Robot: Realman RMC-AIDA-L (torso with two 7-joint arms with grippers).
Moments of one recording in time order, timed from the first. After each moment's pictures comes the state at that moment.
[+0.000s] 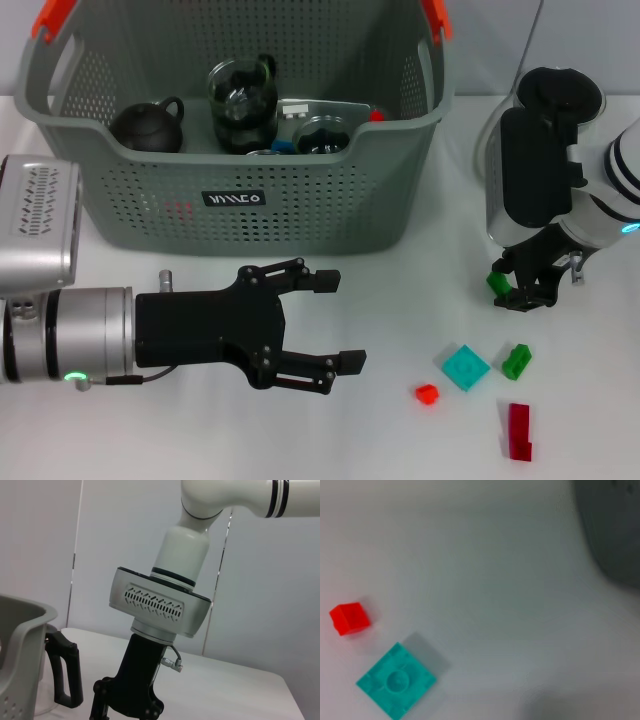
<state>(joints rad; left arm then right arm) -0.38 -2.17 0.97 0.77 1.81 1.63 -1.25 0.93 2.10 -1.18 -0.66 -2.82 -1.23 1.71</state>
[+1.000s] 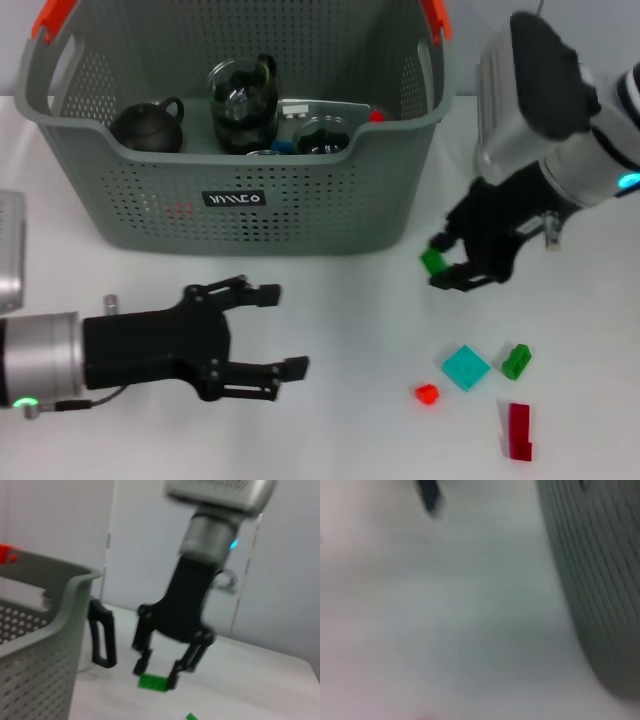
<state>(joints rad) -0.32 -2.16 0.84 0.77 1.91 1.65 -1.24 0.88 2.10 -1.18 -1.02 -2.57 -1.57 1.82</state>
